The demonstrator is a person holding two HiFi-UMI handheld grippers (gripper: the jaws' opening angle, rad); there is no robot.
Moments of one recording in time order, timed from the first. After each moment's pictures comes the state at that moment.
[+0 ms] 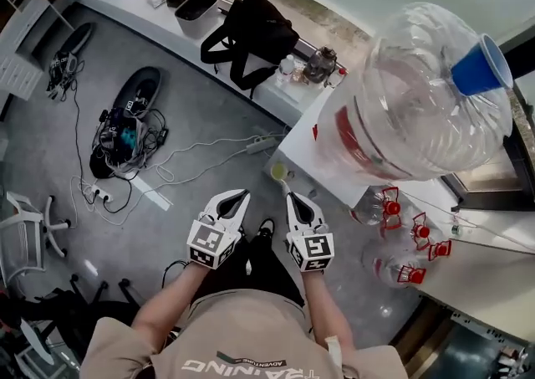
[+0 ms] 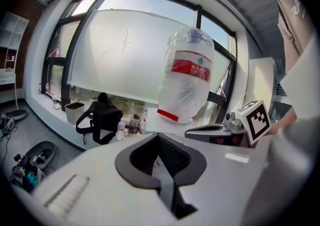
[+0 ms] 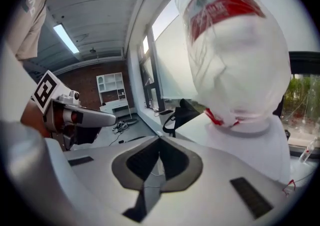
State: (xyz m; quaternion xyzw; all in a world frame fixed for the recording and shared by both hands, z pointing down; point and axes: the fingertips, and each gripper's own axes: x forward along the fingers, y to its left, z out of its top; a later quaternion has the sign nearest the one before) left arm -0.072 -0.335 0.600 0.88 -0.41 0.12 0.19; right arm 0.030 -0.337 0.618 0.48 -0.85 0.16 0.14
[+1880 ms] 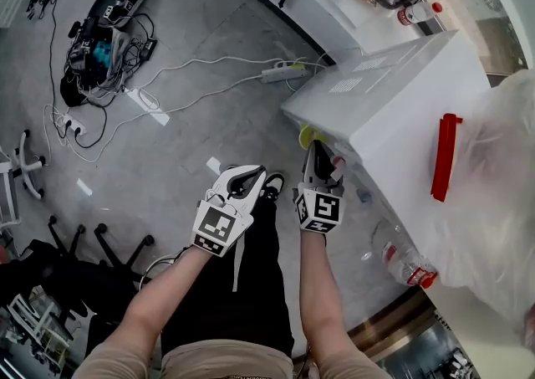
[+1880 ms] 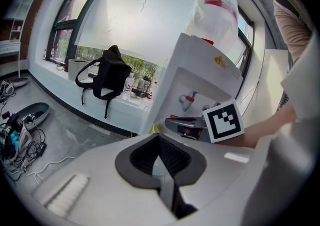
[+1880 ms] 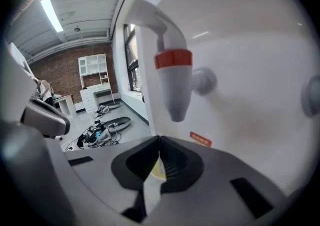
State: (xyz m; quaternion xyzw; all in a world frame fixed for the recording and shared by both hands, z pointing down) left arm -0.059 -0.341 0.904 0.86 -0.40 0.17 0.28; right arm 0.042 -0.418 0.943 0.53 -0.80 0.19 0.20
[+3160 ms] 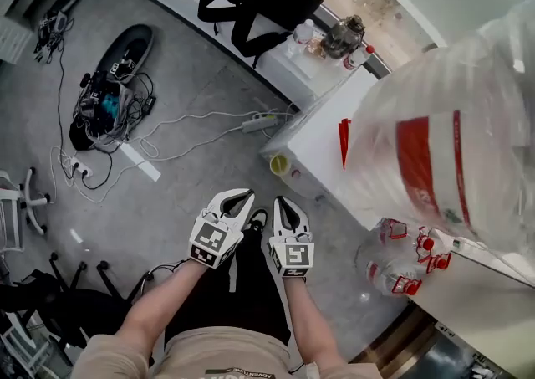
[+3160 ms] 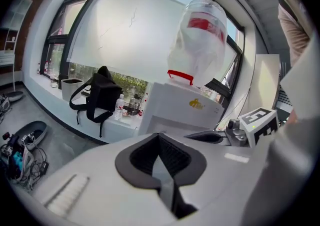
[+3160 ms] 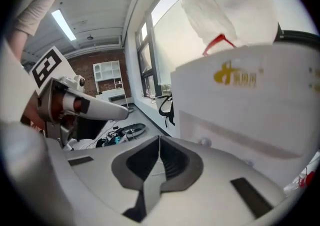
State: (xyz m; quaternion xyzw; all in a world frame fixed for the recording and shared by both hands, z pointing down) left arm -0.043 -0.350 0.777 0.87 -0.39 0.15 0.25; right arm 0.021 -0.340 0.803 0.48 -0.84 0.18 0.18
